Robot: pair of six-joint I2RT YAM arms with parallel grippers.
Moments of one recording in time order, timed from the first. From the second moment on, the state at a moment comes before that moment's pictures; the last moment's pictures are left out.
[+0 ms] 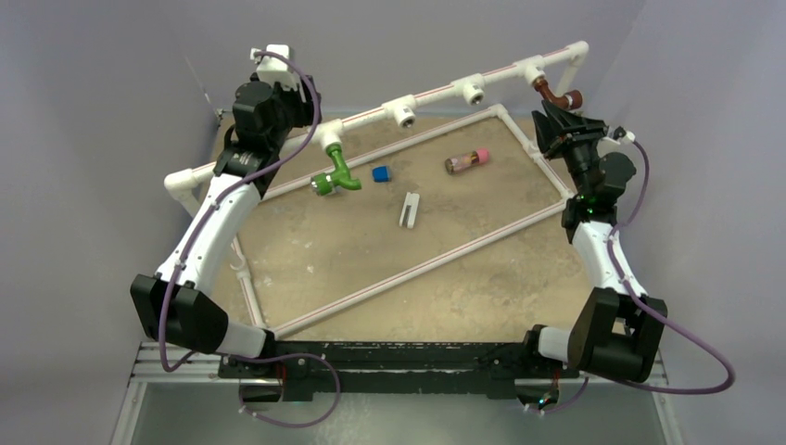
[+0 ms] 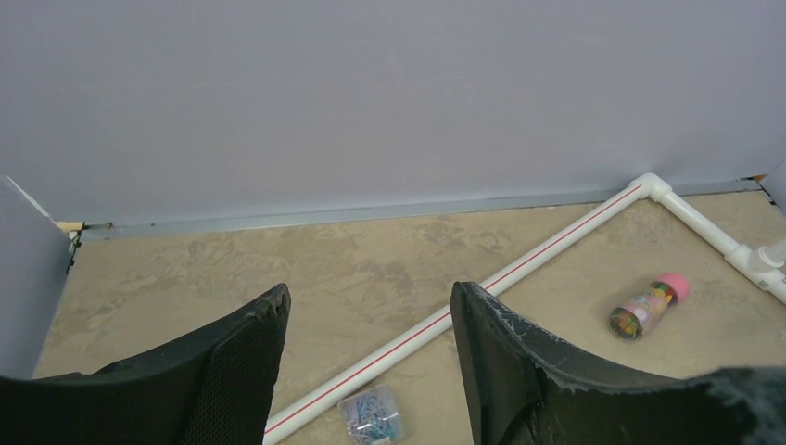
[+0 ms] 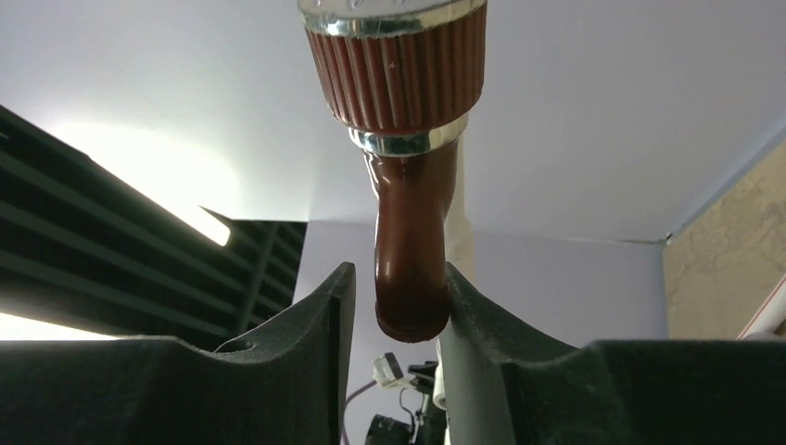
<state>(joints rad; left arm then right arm) -0.25 1.43 1.44 -0.10 -0.10 -0.09 -0.22 1.28 0.85 0.69 -0.48 1.89</state>
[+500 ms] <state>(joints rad) -0.25 1.42 1.43 -0.10 -0.10 -0.09 -0.23 1.23 0.80 0.70 -0.50 1.77</state>
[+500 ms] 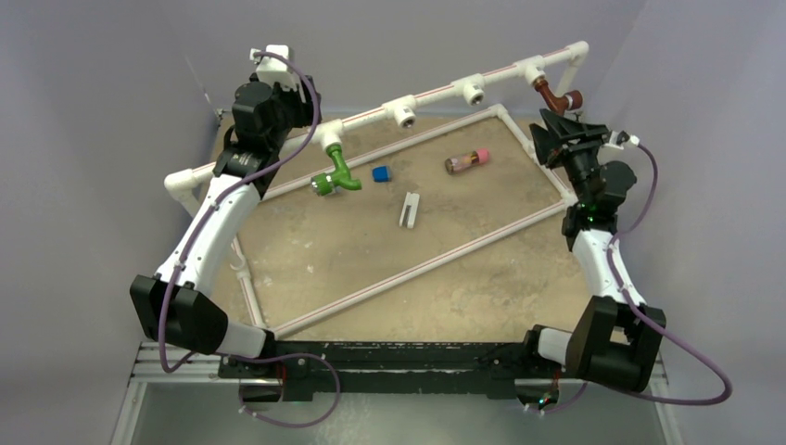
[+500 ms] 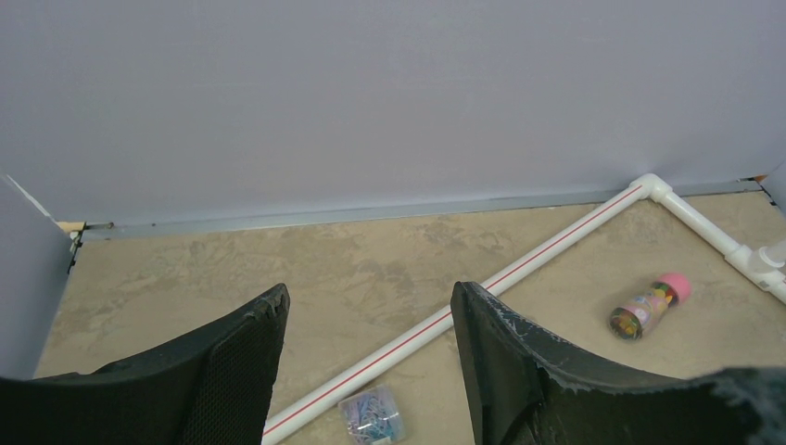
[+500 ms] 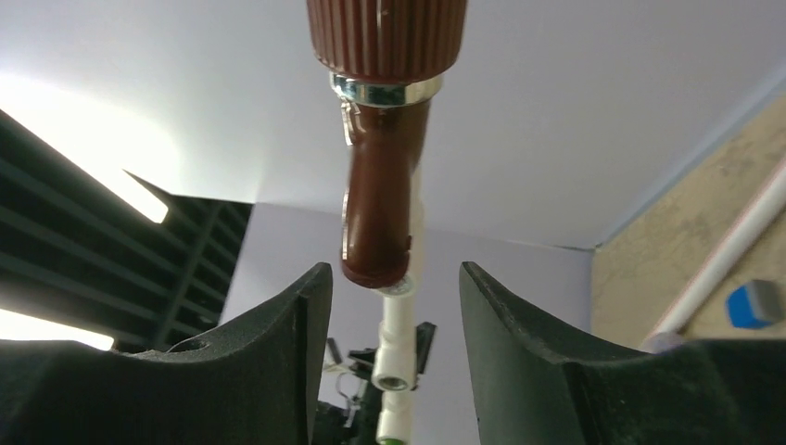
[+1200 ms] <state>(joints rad) -0.25 1.42 1.43 -0.09 -0.11 -0.09 -0.30 1.00 0.83 0.26 -0.42 0.73</state>
